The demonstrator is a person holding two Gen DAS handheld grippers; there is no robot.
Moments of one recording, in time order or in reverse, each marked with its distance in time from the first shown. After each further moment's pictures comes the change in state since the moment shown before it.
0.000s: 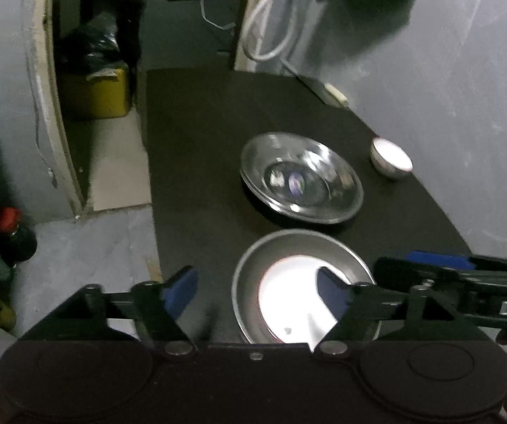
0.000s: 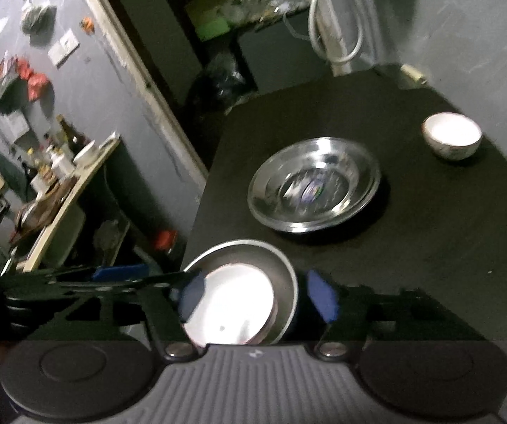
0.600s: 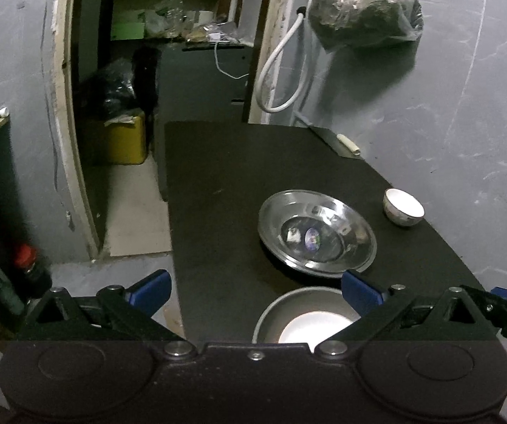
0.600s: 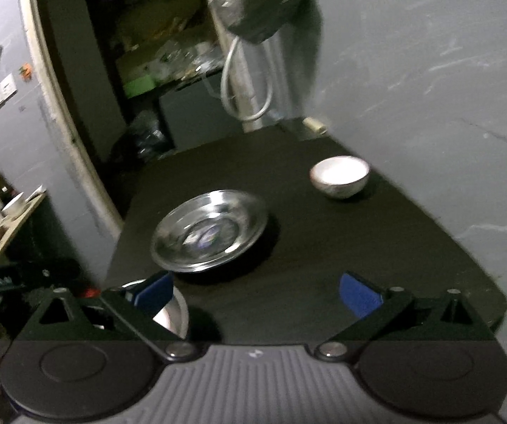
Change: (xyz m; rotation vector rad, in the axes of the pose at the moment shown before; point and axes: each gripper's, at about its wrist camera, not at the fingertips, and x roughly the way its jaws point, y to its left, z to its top) left arm -0.009 0.001 0.016 0.031 -0.166 0.052; right arm -0.032 -0.037 -0.021 0.054 -0.226 -0.287
